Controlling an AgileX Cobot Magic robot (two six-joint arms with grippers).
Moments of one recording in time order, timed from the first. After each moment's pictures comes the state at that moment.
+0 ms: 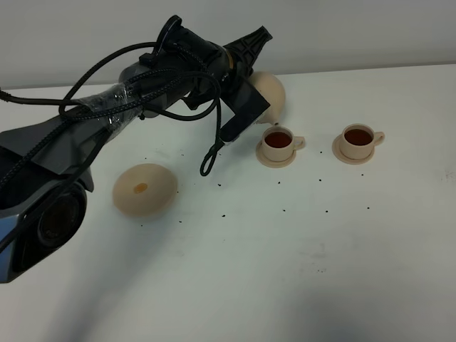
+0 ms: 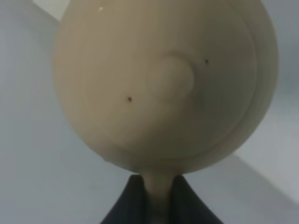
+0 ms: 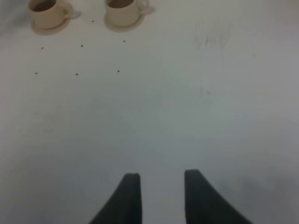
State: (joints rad) left arm -0.51 2.36 -2.01 0.33 0.42 1.85; right arm 0.16 0.06 -0.48 0.09 1.08 -0.02
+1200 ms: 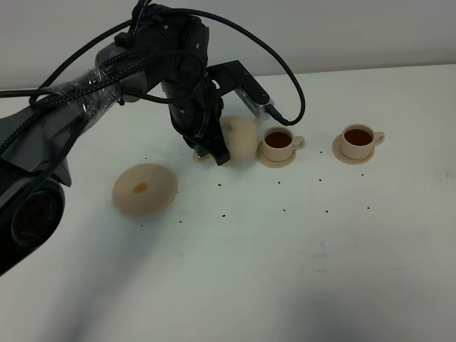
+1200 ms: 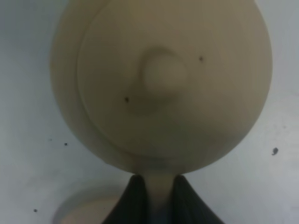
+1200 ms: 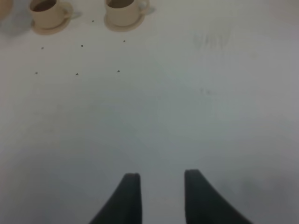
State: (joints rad) left arm -0.49 2.29 -2.01 0.08 1.15 0.54; right arm 0.16 0.06 -0.48 0.09 1.08 -0.02
